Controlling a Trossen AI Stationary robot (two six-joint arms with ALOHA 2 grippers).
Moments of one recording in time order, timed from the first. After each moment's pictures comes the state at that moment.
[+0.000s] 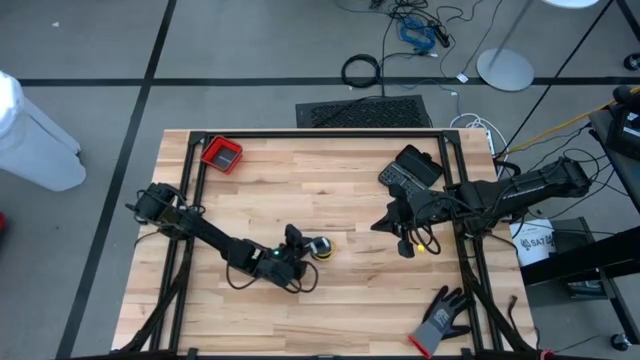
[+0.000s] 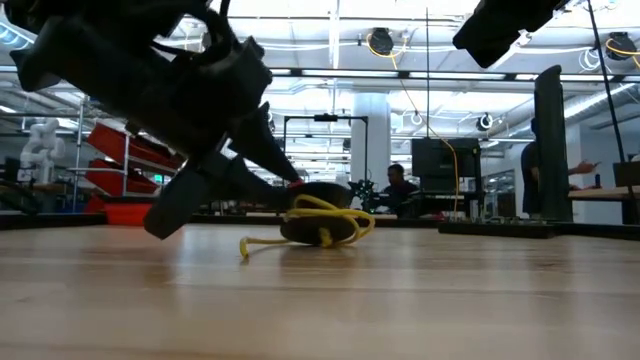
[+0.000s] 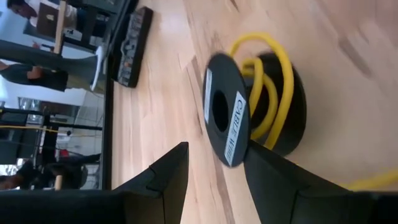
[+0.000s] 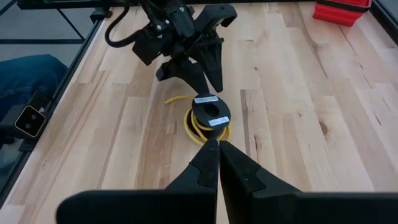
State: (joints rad) left arm -0.43 1.83 0.80 0.31 -0.79 0.56; right arm 0.21 1.01 0.81 -0.38 0.11 0.16
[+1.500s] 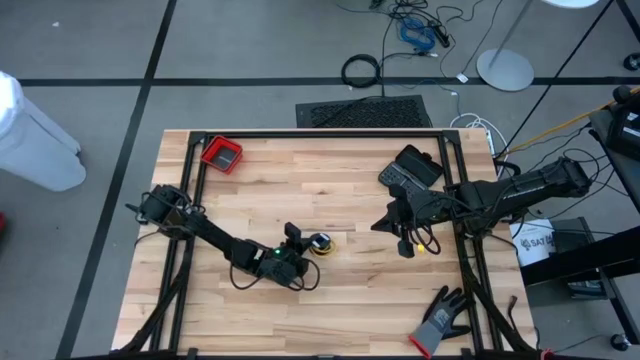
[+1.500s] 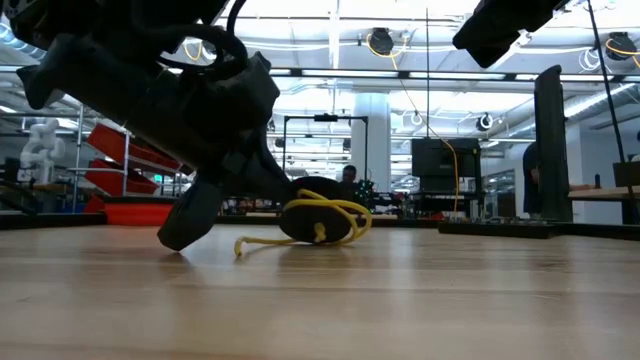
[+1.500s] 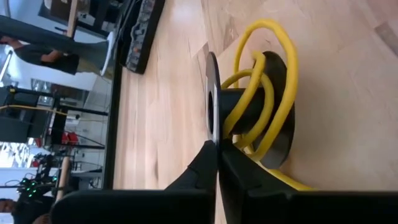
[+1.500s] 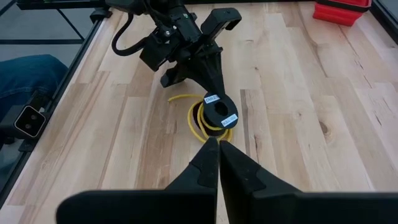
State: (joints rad) left arm -0.42 1.88 0.80 0.34 -0.86 0.51; right arm 0.21 1.01 0.81 -0.38 0.11 0.16
